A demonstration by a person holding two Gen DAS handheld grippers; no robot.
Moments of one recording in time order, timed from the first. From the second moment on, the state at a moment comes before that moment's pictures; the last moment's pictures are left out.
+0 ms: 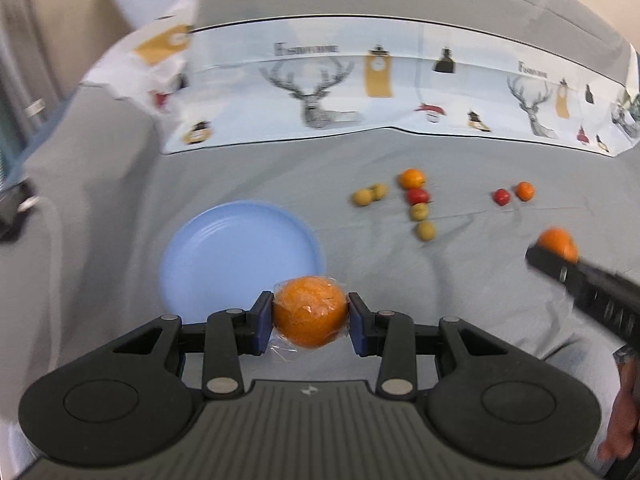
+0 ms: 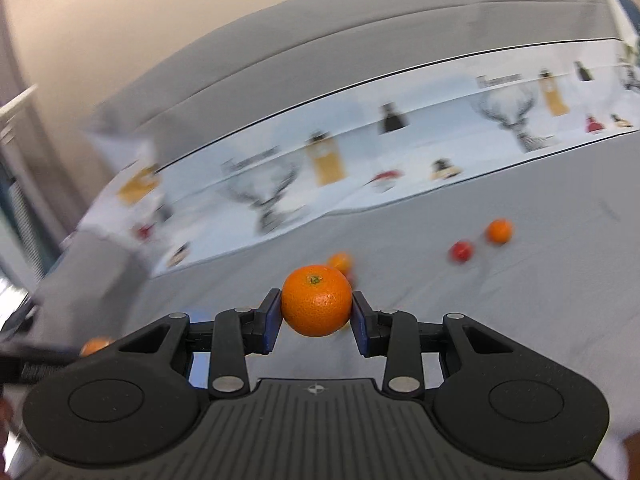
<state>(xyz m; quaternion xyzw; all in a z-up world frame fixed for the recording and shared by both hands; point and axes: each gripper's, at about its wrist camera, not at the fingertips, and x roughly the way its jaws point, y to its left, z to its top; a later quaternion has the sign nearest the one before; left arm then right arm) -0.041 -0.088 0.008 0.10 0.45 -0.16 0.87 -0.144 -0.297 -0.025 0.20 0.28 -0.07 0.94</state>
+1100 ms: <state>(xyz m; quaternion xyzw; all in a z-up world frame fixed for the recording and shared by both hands) -0.074 0.050 0.000 0.02 0.46 -0.10 0.88 -0.162 -0.148 -0.019 0.10 0.36 0.02 0.93</state>
